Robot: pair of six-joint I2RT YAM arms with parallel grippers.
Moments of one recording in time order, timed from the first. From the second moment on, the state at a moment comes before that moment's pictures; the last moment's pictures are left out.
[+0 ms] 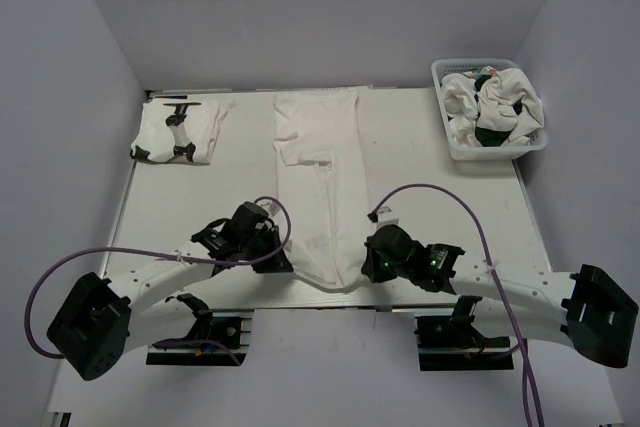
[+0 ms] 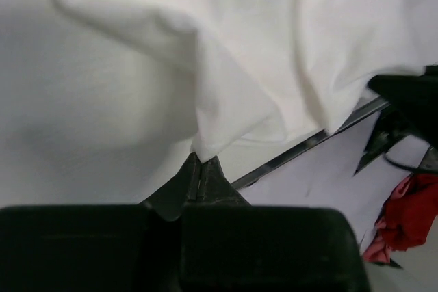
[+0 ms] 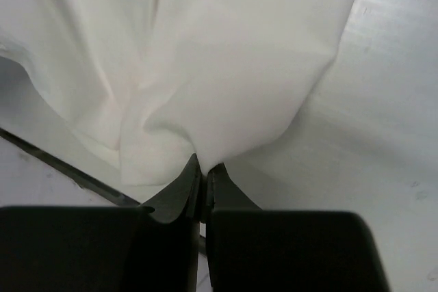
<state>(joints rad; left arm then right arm) -0.68 1.09 0.46 -0.33 0.29 -0.78 1.07 1.03 0.45 -0.31 0.16 0.70</state>
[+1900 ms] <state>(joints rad) -0.35 1.42 0.72 -0.19 0.12 -0.66 0.62 1.94 1.31 -0.10 -0.13 0.30</state>
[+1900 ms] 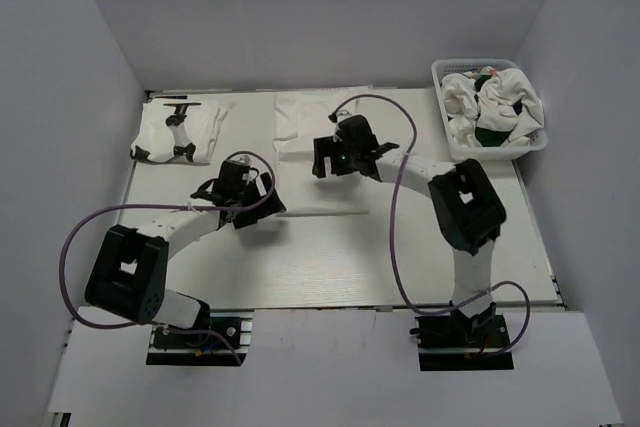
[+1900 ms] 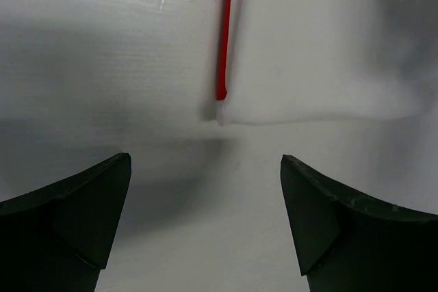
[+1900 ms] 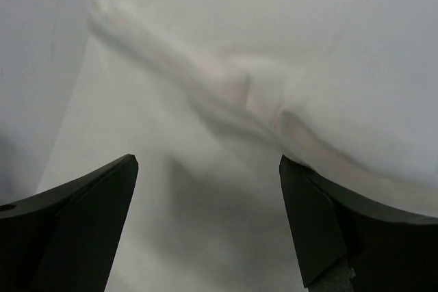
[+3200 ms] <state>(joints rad) -0.35 1.60 0.73 0.01 0.27 -0.61 0.52 1.62 0.78 0.01 -0.12 0.52</state>
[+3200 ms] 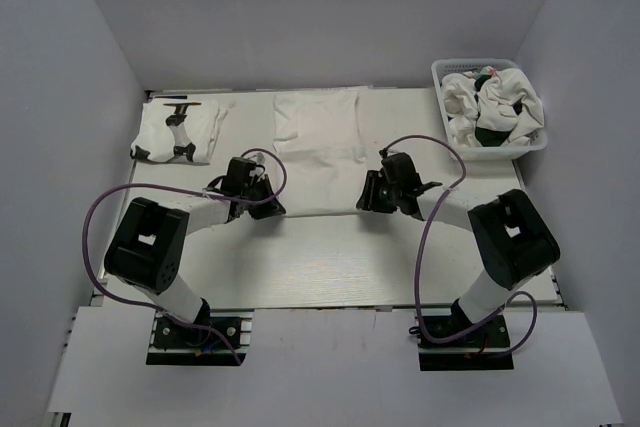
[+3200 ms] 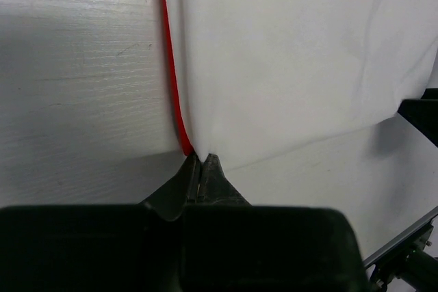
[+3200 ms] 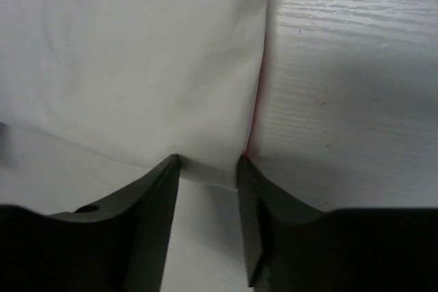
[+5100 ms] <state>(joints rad) -0.29 2.16 1.62 -0.14 0.03 -0.56 0.30 2.23 1.83 -0.46 -0.28 0.50</state>
